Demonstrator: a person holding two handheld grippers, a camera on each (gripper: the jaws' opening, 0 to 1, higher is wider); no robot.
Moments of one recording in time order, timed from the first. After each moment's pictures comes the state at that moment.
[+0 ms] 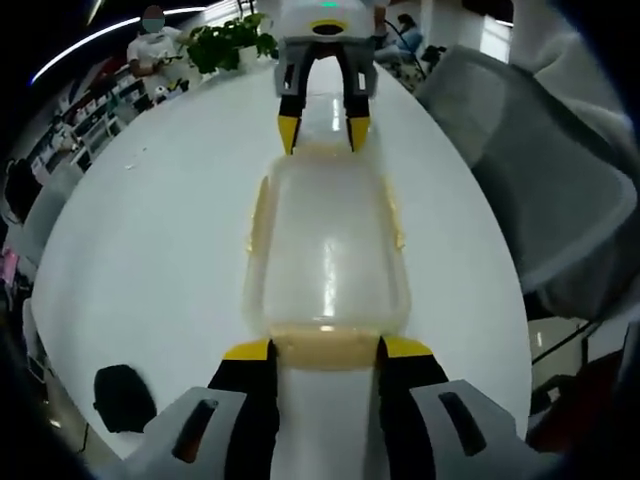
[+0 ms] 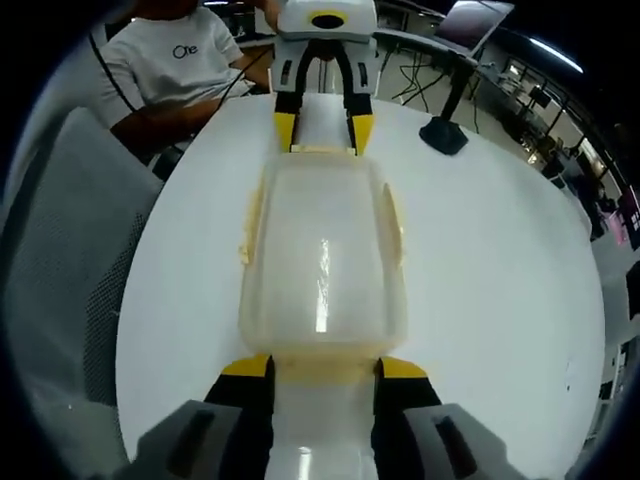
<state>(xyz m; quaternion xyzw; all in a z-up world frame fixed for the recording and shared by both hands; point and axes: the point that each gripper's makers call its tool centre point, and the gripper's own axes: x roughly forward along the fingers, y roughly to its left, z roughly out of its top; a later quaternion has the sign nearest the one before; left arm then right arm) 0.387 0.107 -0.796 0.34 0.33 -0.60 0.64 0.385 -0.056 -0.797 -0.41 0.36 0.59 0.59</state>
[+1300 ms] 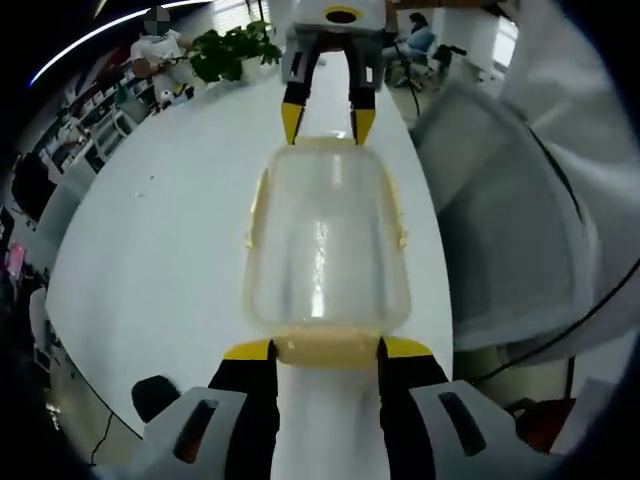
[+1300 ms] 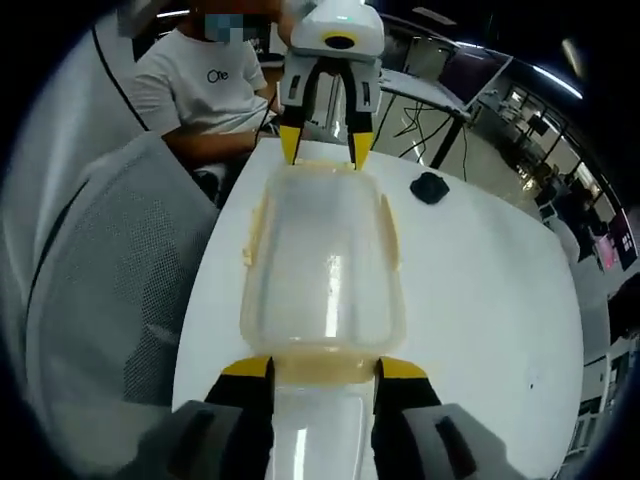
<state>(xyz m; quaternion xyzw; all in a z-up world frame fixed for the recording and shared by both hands) 0.353 0.071 -0.704 0.34 0.35 -0.58 0.65 0.354 -0.093 -0.706 -0.41 0.32 0.61 0.60</state>
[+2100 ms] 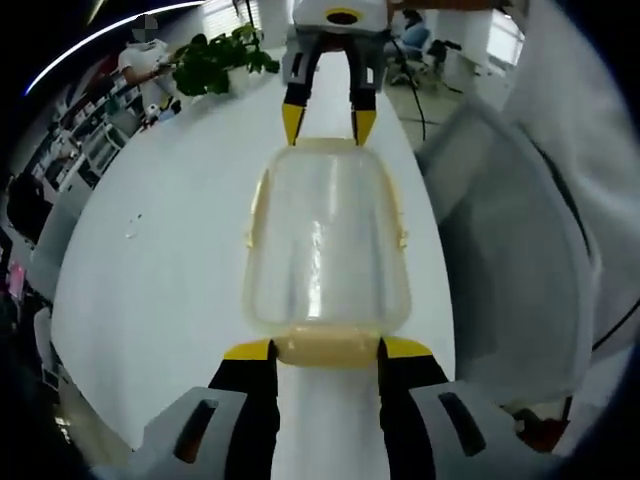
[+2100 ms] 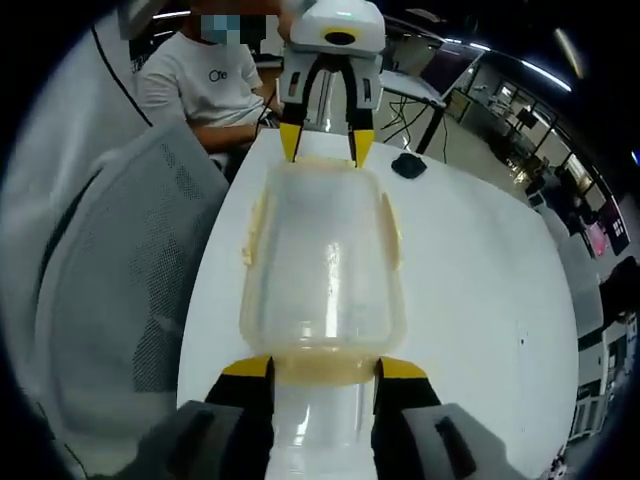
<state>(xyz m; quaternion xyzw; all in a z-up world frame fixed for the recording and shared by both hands) 0.360 -0.015 -0.689 0.36 0.34 -0.59 0.64 0.355 -0.178 -0.693 -0.40 0.32 0.59 0.62</state>
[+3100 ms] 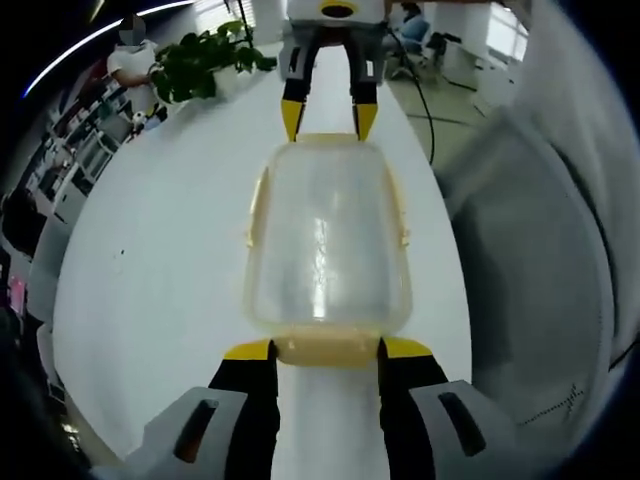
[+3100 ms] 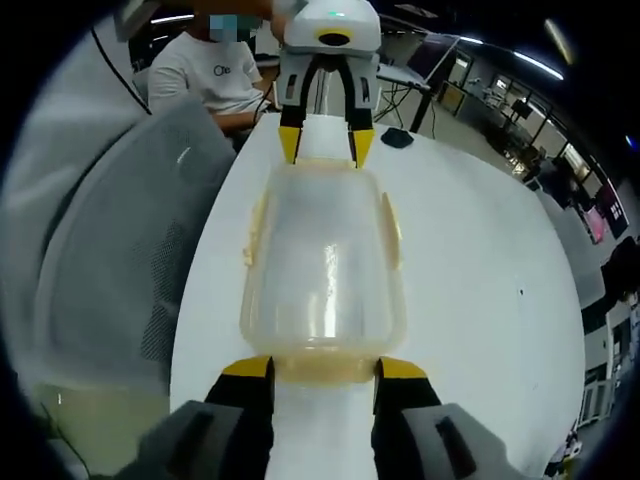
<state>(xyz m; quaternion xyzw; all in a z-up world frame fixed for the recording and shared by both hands) 0.370 -0.107 -0.709 0.38 0.35 -0.59 0.63 0.360 -0.268 -0.710 -0.40 0.33 0.59 0.62</state>
